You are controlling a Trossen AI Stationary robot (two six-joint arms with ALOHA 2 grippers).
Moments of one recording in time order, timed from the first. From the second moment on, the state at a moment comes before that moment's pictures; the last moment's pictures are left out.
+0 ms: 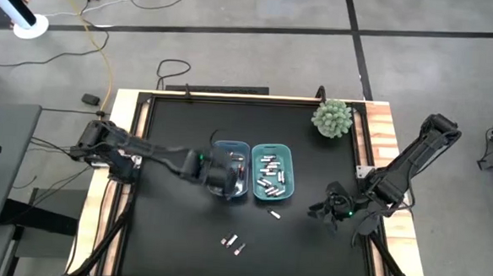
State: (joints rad) left arm -0.17 1.67 1.37 -0.86 -0.43 -0.84; right arm 0.83 0.99 0.65 -0.43 0.63 1.31
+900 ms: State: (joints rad) left arm -0.03 1.80 1.37 -0.75 -0.29 -0.84; right arm 0.83 1.26 0.65 -0.23 0.59 1.34
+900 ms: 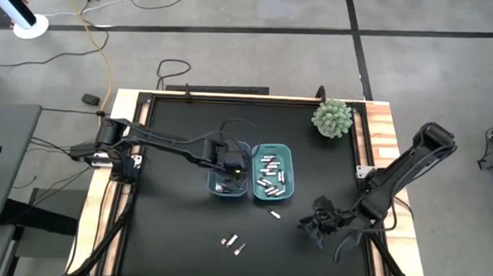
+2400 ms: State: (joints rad) left arm -0.13 1.80 1.37 -0.75 -0.24 -0.88; right arm 0.78 2.05 0.70 0.30 1.11 1.02
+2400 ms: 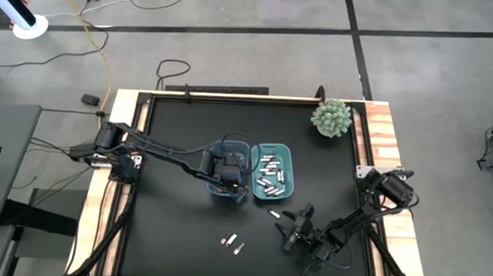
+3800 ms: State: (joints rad) left arm -0.13 1.80 1.39 -0.74 -0.12 -0.85; right arm 0.86 1.65 0.74 0.11 0.97 0.75
